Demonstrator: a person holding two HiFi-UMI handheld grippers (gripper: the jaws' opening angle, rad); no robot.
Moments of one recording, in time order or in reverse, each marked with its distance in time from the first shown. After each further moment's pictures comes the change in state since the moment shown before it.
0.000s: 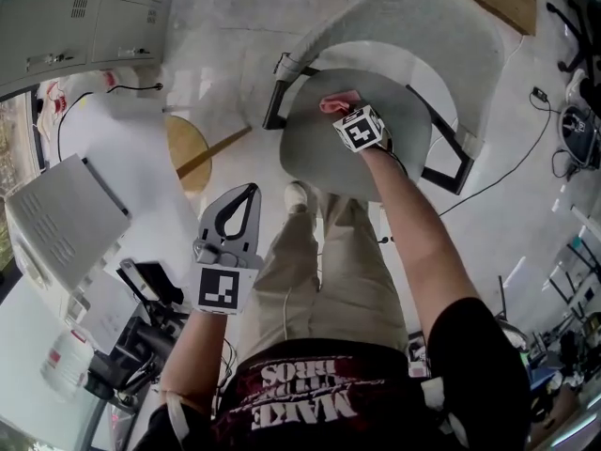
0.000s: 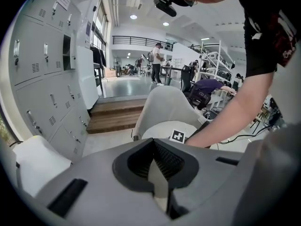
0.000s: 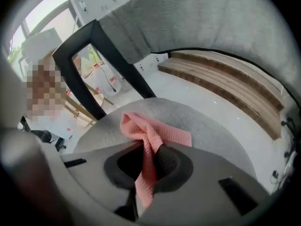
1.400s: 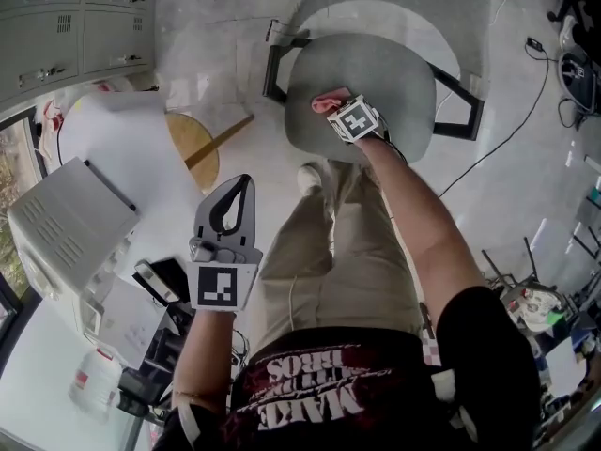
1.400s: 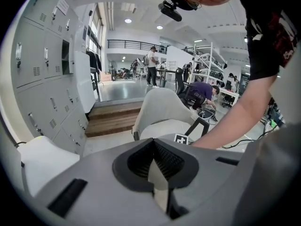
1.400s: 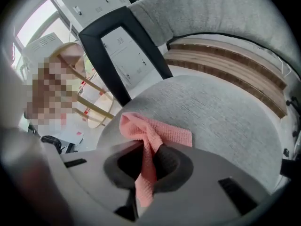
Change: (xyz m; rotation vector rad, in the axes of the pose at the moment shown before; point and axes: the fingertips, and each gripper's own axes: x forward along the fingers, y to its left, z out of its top) left arm -0.050 0.001 -0.029 0.047 -0.023 -0.043; right arm -0.006 0.083 -0.050 0.133 0.042 0.066
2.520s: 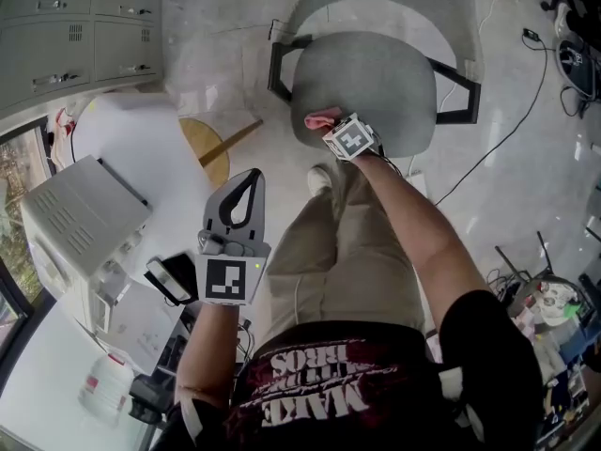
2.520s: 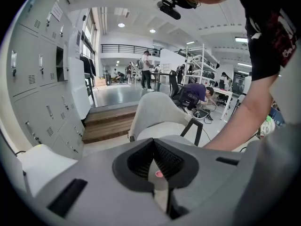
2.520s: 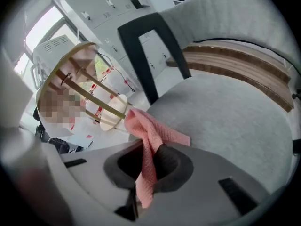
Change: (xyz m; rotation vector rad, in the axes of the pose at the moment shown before) left arm -0.020 -0.017 0.012 0.065 -0.047 -0.046; right arm -0.012 0.076 -0.021 0.030 -0.045 0.082
